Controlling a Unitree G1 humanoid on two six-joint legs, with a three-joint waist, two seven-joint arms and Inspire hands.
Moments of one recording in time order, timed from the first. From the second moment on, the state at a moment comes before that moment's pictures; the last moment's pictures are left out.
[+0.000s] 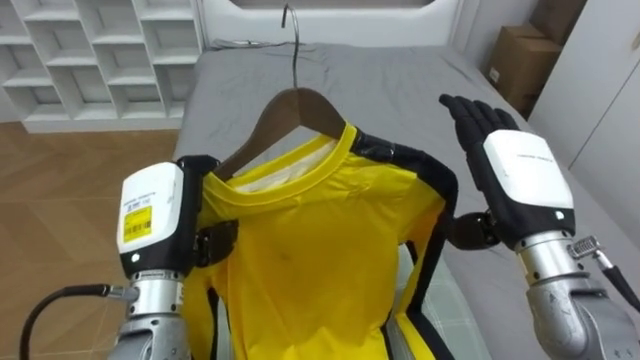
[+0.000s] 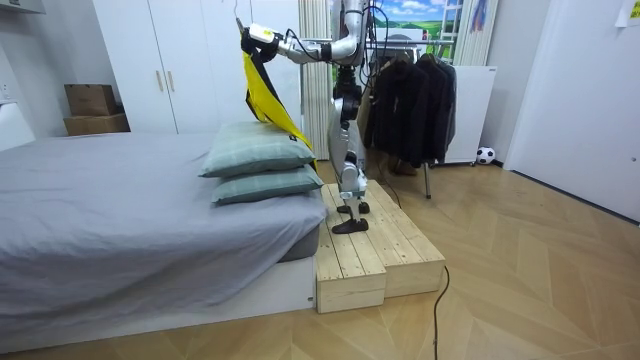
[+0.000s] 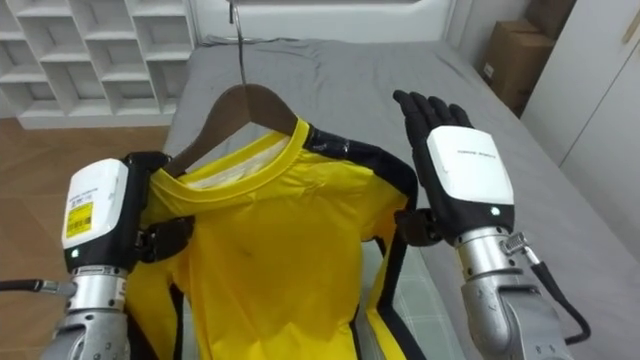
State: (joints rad) left arm -0.07 0.26 -0.11 0.08 0.85 -0.01 0.45; right arm -0.13 -0.36 0.10 -0.03 -0.90 -0.03 -0.17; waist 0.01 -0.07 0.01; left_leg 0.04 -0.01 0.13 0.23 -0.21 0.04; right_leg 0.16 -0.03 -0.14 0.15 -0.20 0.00
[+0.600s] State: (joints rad) left arm -0.07 0.26 -0.16 0.08 0.87 -0.01 0.42; right arm -0.19 -0.36 0.10 -0.03 -0.93 -0.03 -0.16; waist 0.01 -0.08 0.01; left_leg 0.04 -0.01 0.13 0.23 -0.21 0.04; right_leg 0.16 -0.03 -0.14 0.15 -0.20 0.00
